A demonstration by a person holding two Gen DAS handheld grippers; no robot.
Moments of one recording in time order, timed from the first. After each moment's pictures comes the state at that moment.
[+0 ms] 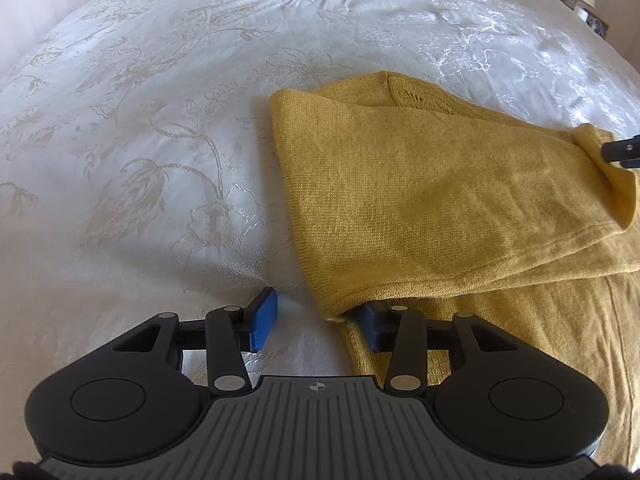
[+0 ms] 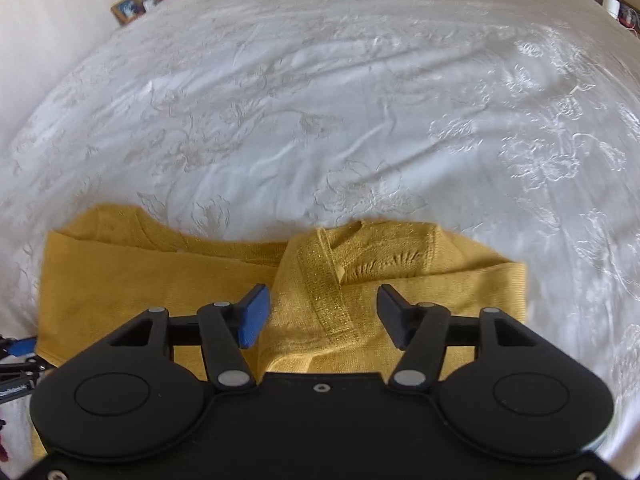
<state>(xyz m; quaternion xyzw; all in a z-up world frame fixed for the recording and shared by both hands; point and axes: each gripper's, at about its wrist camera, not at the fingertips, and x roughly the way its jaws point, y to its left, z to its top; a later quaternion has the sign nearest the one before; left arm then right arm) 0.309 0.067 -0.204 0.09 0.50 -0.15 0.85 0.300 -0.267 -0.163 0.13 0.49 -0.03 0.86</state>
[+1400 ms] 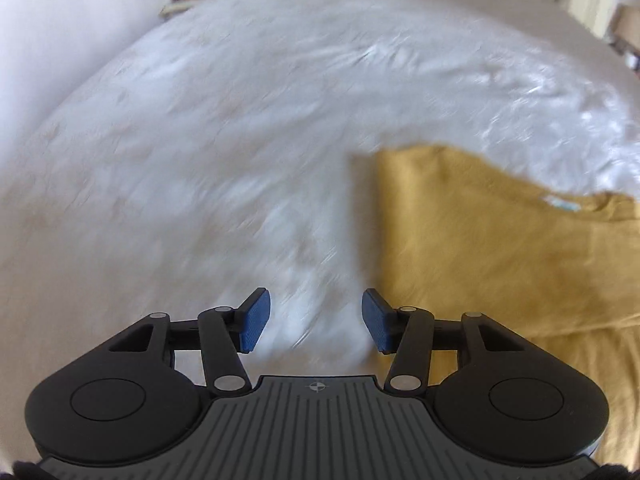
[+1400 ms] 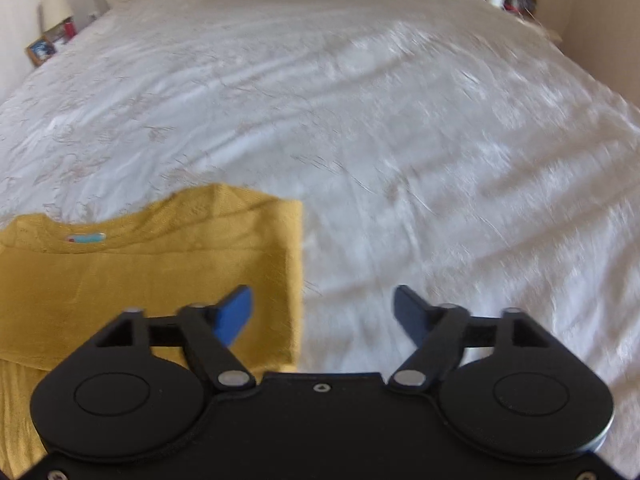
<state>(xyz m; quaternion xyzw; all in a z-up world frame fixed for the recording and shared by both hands) 0.299 0.079 -0.139 0.08 0.46 -0.07 0.88 0.196 -0.336 -0.142 0.12 0.45 -0.17 0.87</state>
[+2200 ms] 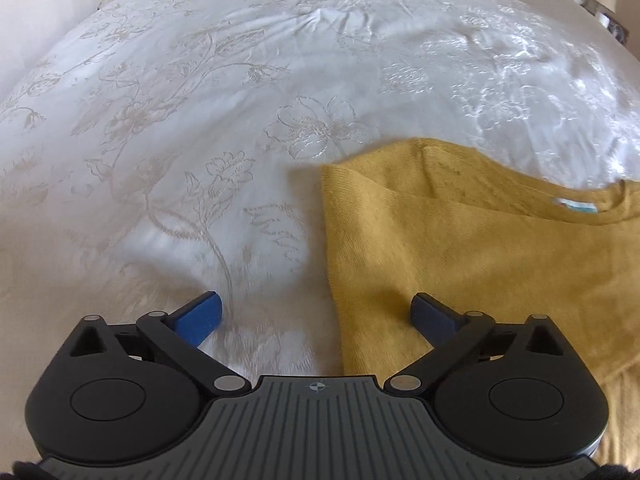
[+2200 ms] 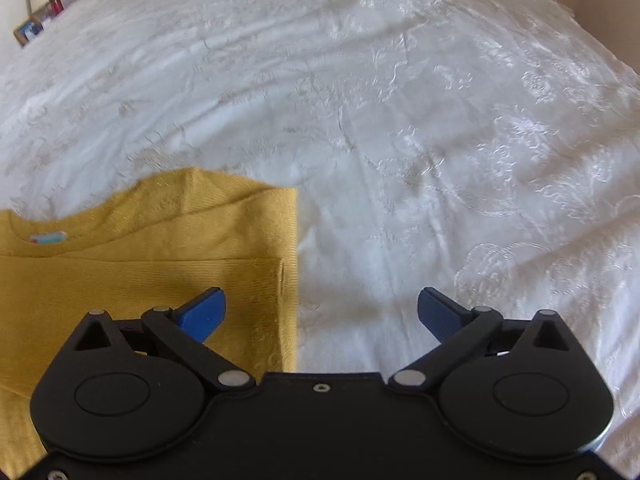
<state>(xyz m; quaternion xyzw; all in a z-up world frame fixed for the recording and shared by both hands) 0.361 0.051 -0.183 0.10 0.50 -0.12 0.85 0.228 -0.354 -0.174 0.15 0.49 -0.17 0.84</state>
